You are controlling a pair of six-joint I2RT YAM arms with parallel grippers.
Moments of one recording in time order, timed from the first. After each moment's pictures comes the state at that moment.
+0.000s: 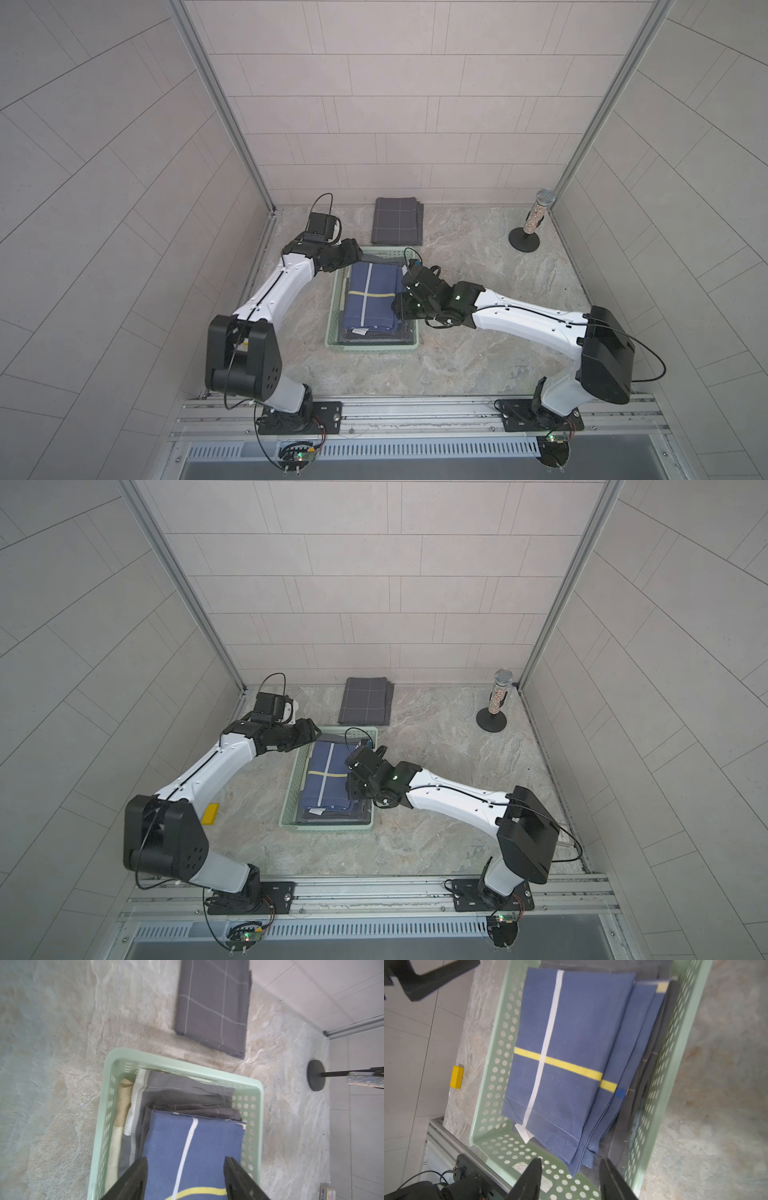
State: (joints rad) left arm -0.16 1.46 1.19 -0.59 0.27 -0.48; right arm 0.95 1.57 1.21 -0.49 0.06 0.81
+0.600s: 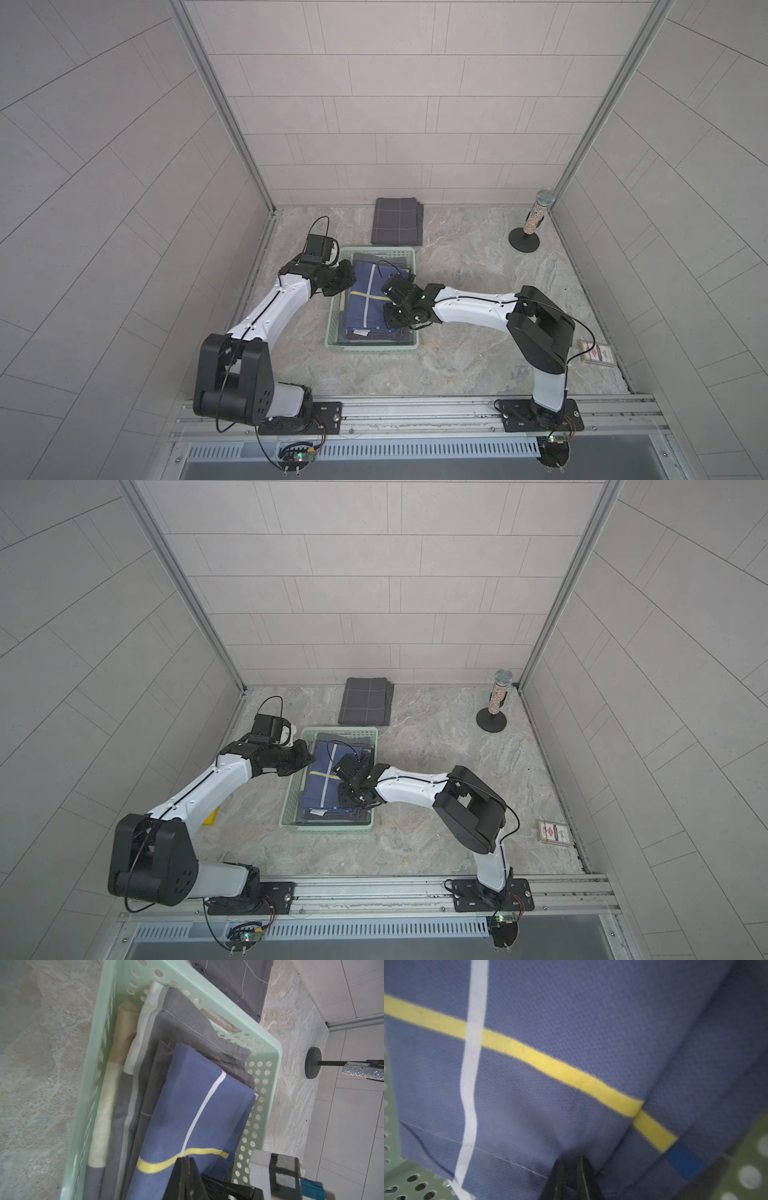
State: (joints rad) left arm -0.16 1.37 0.96 -0.57 0.37 -0.60; right arm 0.93 1.90 1.29 -0.41 -0.07 0.78
